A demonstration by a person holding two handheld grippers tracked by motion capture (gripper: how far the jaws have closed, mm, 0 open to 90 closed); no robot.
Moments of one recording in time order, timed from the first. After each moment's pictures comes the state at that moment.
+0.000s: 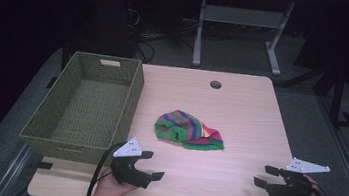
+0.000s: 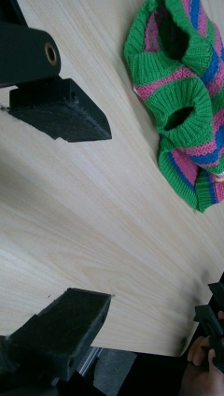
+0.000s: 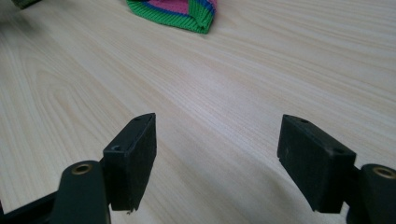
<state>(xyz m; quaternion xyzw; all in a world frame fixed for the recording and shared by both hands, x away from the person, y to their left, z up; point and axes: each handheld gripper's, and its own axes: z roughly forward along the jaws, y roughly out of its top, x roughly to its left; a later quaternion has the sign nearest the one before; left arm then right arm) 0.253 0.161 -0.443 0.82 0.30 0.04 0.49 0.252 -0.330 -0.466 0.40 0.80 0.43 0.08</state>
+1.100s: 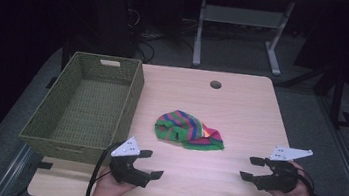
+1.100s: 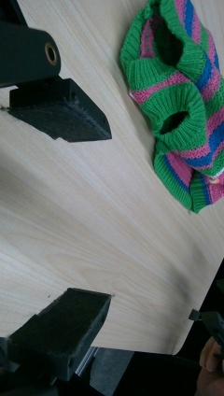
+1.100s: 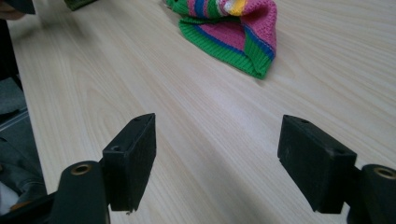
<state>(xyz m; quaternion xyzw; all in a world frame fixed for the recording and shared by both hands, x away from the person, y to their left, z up) 0.255 0.166 -0.442 0.82 0.29 0.04 0.49 0.271 -0.284 -0.431 0.34 0.84 0.43 0.05</state>
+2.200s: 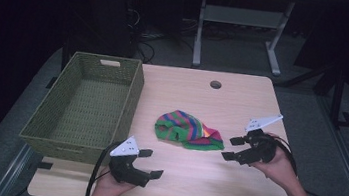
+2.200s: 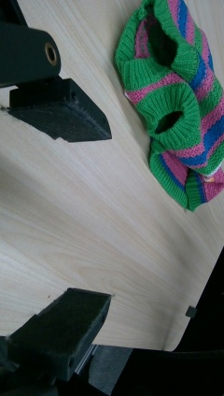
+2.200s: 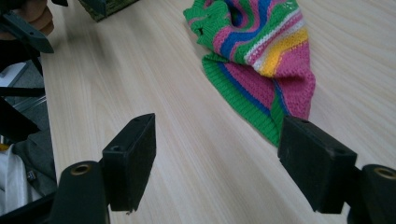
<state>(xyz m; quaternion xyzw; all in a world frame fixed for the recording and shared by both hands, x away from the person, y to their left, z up) 0.255 0.167 -0.441 0.81 0.29 0.04 0.50 0.333 -0.228 -0.395 0.29 0.87 0.39 -0.01</state>
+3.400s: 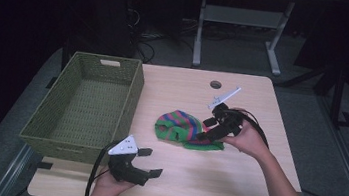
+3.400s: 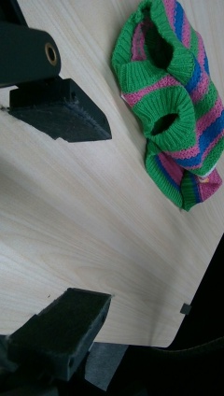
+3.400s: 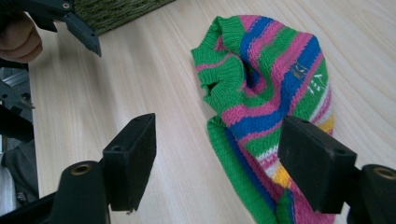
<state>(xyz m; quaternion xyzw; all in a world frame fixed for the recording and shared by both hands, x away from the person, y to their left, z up) 0.257 0.170 -0.440 0.81 0.29 0.04 0.51 0.389 -0.139 -0.370 0.24 0.91 0.34 -0.02</state>
